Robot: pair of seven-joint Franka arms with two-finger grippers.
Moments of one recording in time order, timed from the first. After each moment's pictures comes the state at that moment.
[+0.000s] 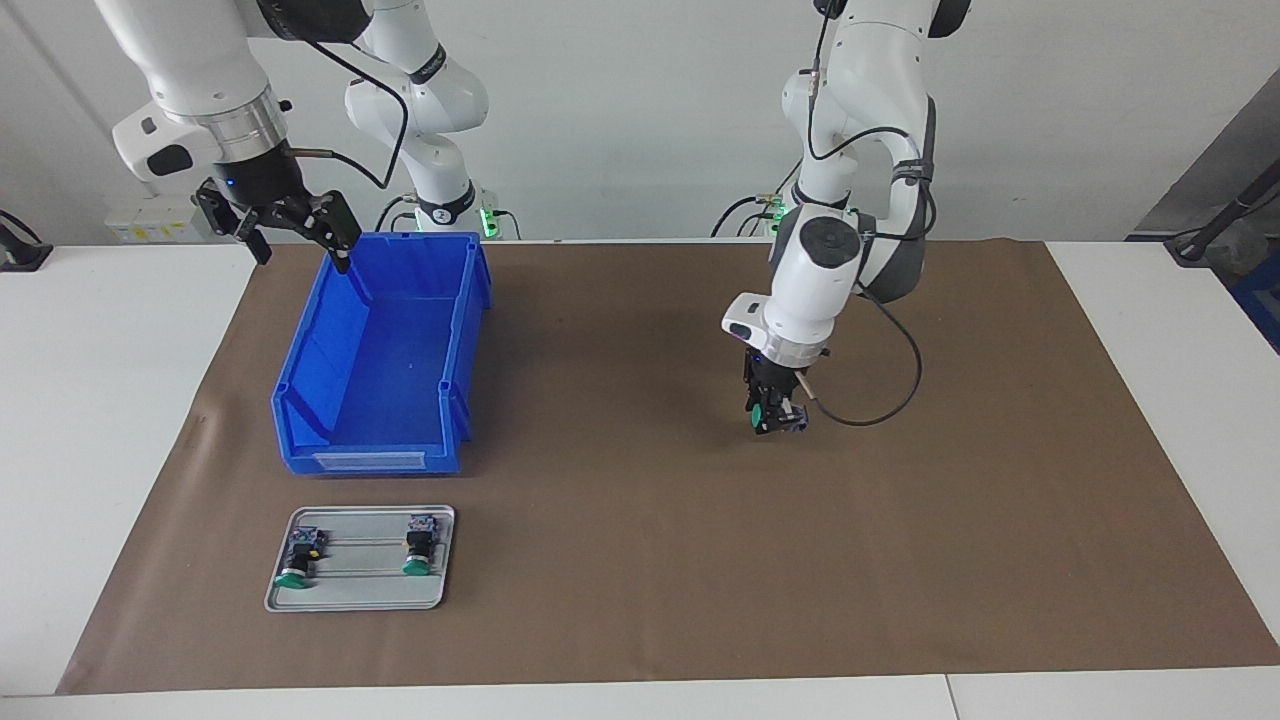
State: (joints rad) left arm -0.36 0.26 -0.04 -1.95 -0.18 2.33 1.09; right arm 0.09 -0.02 -0.06 -1.54 -0.05 1.54 0.17
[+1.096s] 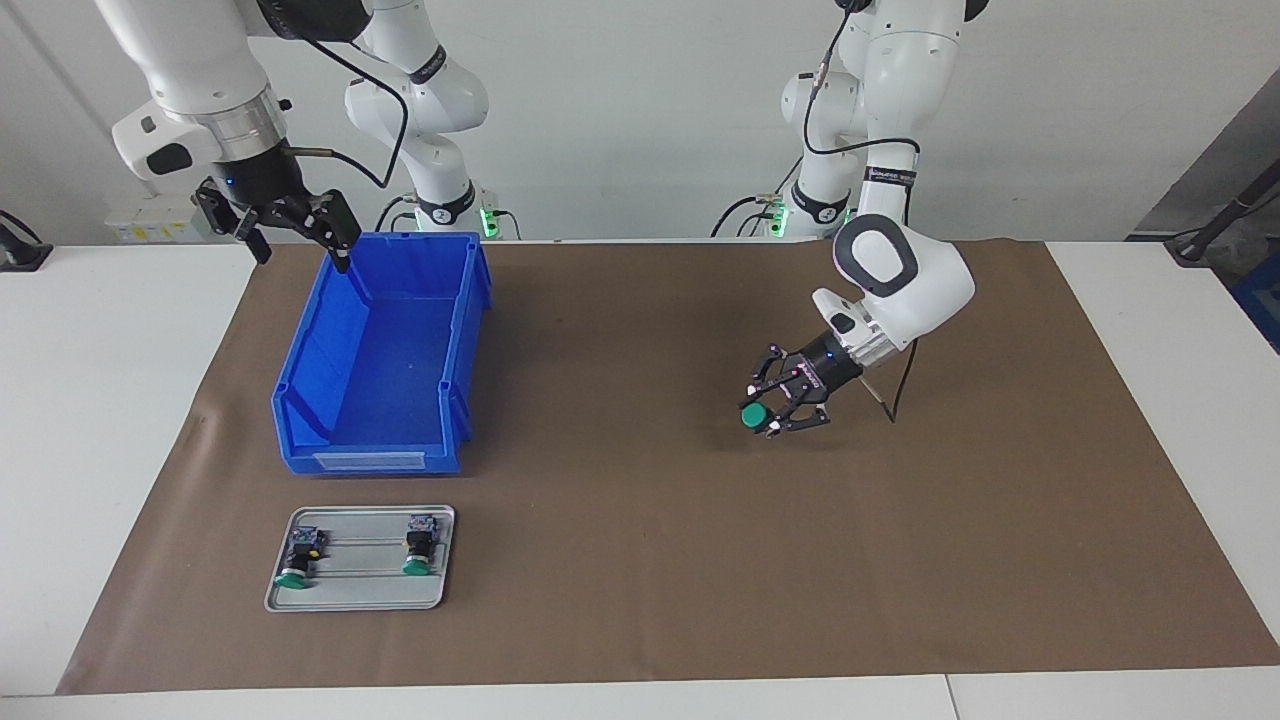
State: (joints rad) left arm -0.26 0.19 -0.04 -2.15 -1.46 2.42 1.93; right arm 0.09 -0.02 -0.06 -1.54 -0.05 1.54 0.17
